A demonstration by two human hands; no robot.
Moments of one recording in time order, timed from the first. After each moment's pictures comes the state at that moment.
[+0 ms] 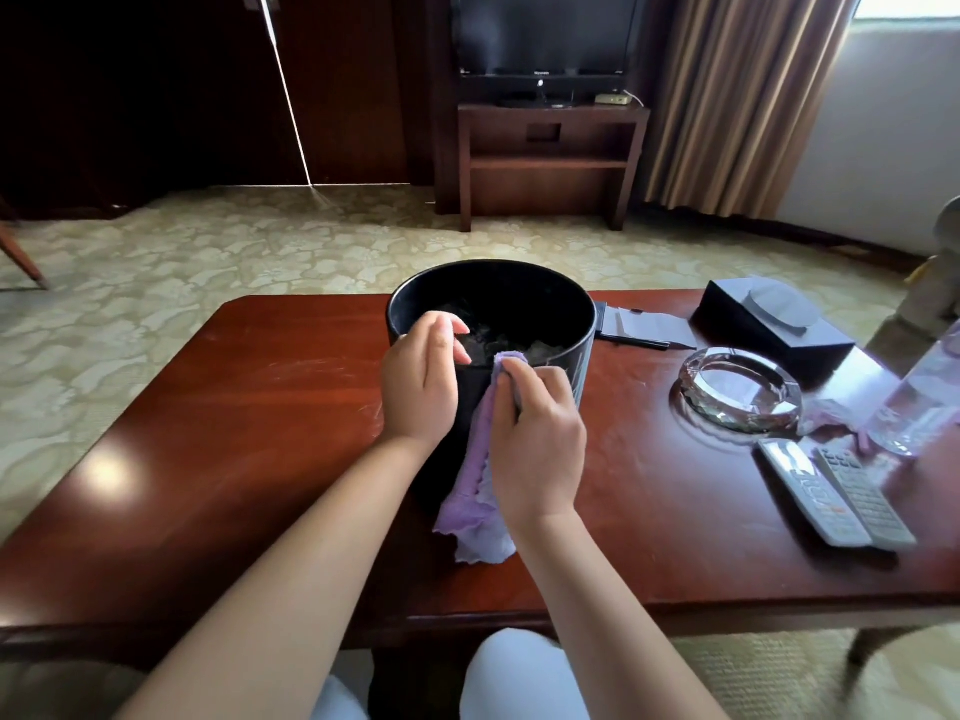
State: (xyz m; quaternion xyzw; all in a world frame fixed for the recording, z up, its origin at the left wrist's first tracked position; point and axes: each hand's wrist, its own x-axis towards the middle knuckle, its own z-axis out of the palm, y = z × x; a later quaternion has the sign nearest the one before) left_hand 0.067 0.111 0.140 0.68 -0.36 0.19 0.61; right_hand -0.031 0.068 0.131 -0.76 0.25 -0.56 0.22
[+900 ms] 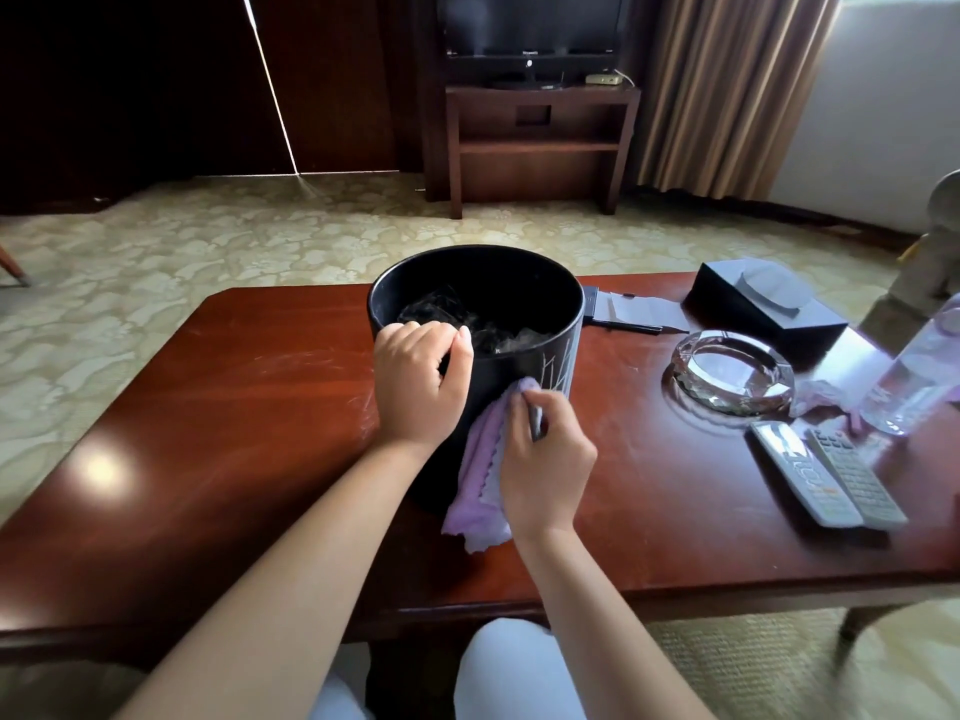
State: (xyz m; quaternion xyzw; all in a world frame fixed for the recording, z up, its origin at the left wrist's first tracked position) left_hand 0.068 0.103 0.129 0.71 -0.43 0.37 0.41; right_hand -0.045 0.059 0.095 -0.70 0.32 -0.53 0.36
